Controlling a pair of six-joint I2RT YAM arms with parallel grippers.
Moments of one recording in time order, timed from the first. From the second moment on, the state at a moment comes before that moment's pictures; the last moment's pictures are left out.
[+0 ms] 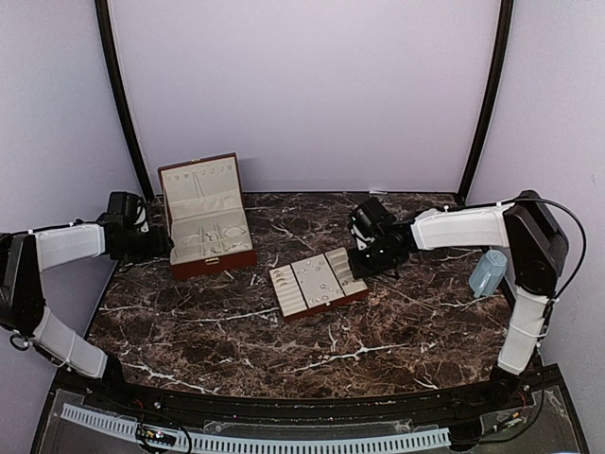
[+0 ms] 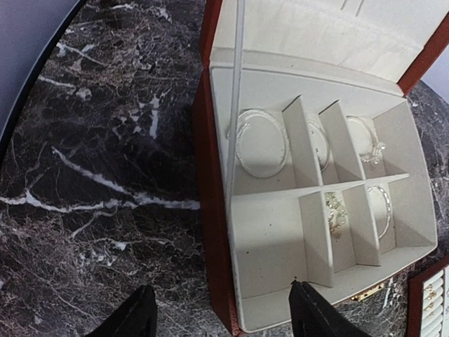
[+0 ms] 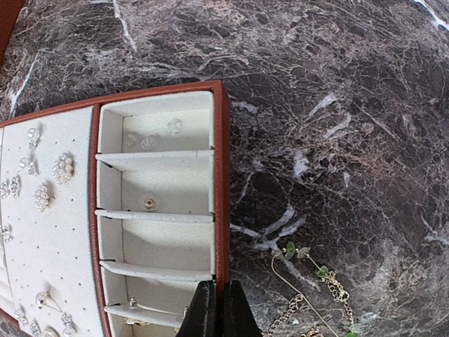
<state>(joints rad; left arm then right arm) -0.02 1.41 0.83 -0.25 0.07 -0.33 0.72 1.86 1.24 -0.45 0.11 0.38</state>
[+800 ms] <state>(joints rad) -0.02 1.60 0.94 -0.30 0.06 -0.28 0.71 1.79 1.24 -0.44 0.12 0.44</state>
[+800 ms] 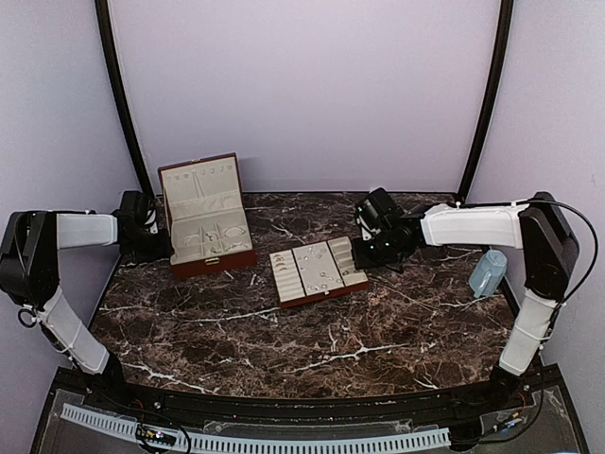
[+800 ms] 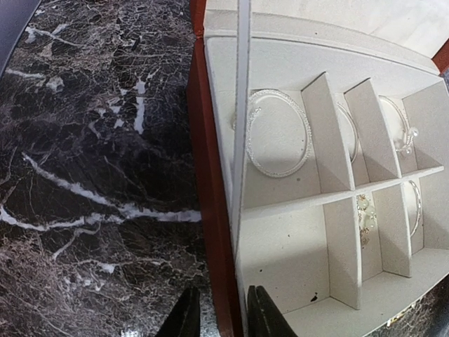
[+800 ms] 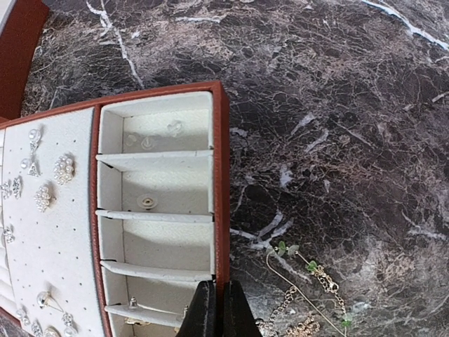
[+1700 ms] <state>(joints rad) -0.17 1.63 0.98 -0.33 -0.12 -0.22 0.70 1.74 1.33 -0.57 0.16 0.48</state>
